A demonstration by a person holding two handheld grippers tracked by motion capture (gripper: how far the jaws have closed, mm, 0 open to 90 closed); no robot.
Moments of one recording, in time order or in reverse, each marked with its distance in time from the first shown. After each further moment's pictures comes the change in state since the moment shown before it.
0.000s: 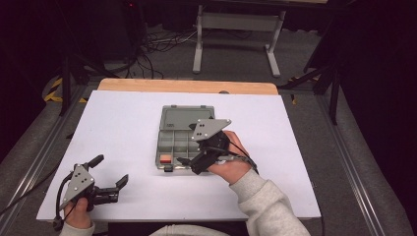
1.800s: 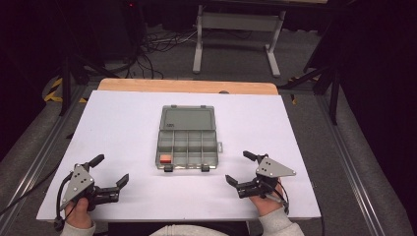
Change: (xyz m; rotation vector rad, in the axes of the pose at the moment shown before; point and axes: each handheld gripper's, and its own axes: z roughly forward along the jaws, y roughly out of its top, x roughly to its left) left arm -0.001 0.000 0.001 -0.030 -0.003 -0.012; right arm 0.027 -0.173 -0.063 -0.256 -0.274 0.301
